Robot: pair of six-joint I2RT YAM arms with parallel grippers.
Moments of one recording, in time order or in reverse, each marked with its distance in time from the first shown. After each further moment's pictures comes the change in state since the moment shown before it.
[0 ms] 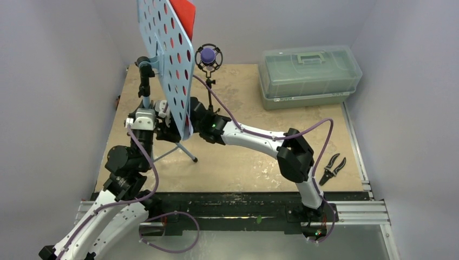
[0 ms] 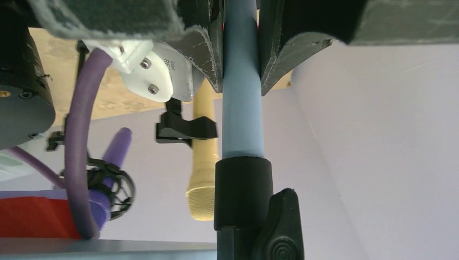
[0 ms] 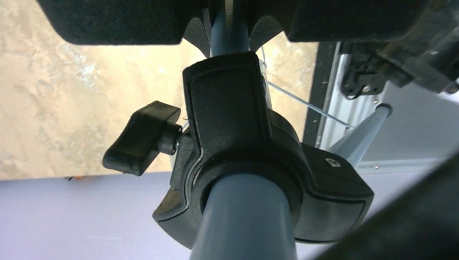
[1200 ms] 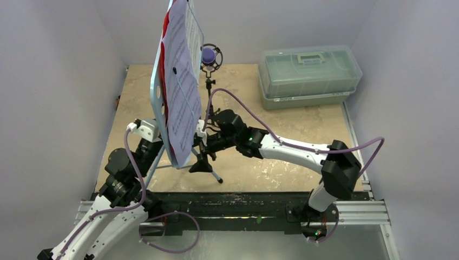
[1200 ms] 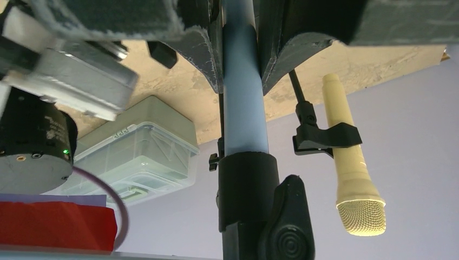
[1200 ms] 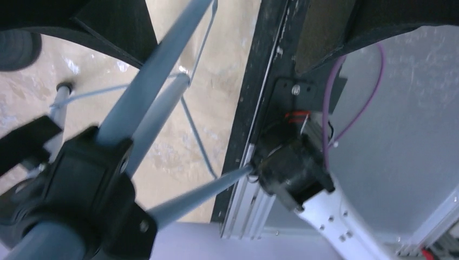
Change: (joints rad) left arm -0.027 -0.071 0.001 -0.177 0.349 -0.291; right arm -0.060 -0.452 -0.558 -0.003 -0.292 -0.106
